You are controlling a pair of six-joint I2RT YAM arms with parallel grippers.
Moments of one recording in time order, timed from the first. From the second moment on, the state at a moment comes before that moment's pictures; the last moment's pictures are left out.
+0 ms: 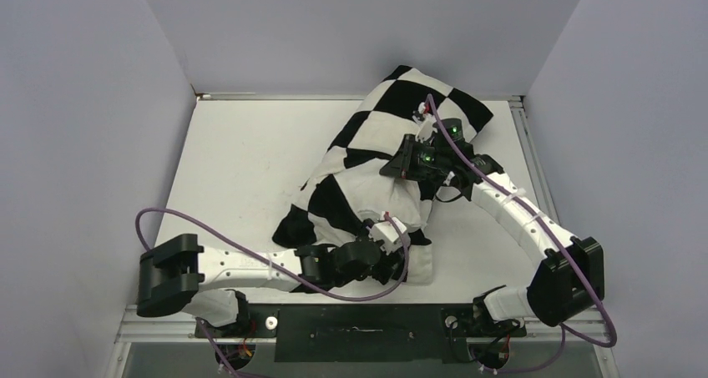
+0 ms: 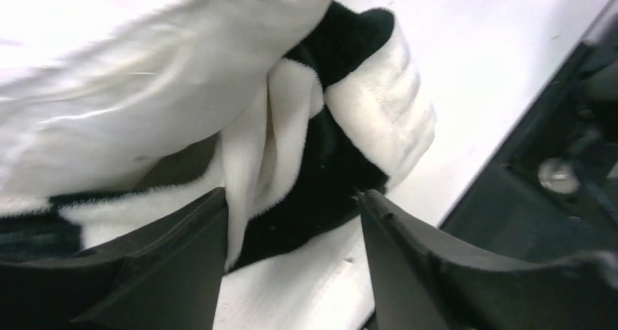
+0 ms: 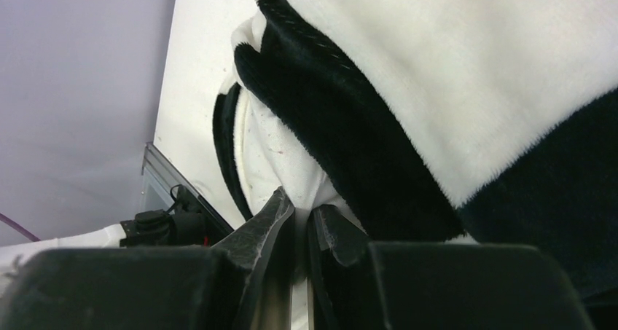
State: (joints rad) left arm -1.36 1.45 0.79 0.10 -0.43 -0.31; right arm 0.42 1.39 1.15 -0.36 -0.49 0.60
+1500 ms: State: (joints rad) left arm -0.78 1.15 0.56 -0.01 -0.26 -0.81; right arm 0.53 1.22 0.99 -0.51 -0.25 0.31
